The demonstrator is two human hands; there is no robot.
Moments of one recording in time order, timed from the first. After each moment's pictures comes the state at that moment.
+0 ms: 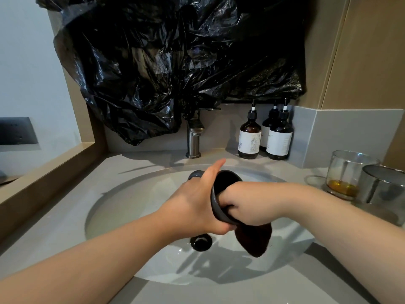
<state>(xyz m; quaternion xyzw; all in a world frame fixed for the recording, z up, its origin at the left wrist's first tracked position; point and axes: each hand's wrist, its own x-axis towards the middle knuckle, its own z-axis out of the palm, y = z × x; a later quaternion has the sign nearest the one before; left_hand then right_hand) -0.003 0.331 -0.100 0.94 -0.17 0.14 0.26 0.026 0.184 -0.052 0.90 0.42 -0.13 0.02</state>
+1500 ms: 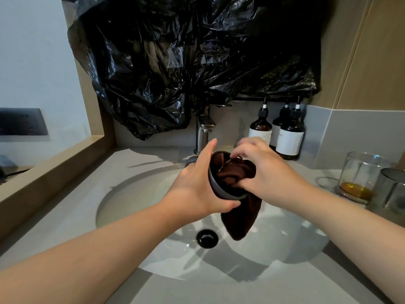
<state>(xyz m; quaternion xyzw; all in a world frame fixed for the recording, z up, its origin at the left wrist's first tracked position) 0.002 0.344 -0.092 0.91 -0.09 0.17 0.36 0.041 0.176 -0.061 0.90 0.33 0.17 -0.25</state>
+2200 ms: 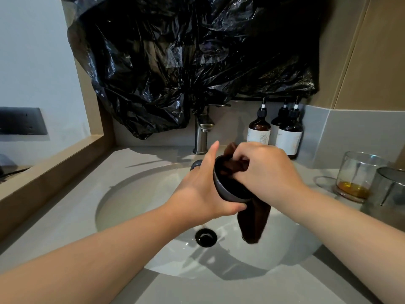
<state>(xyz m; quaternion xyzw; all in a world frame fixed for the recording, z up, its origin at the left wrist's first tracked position) 0.004 0.334 -0.099 0.91 -0.10 0.16 0.37 0.029 0.189 -0.052 0.91 0.26 0.26 -0.18</state>
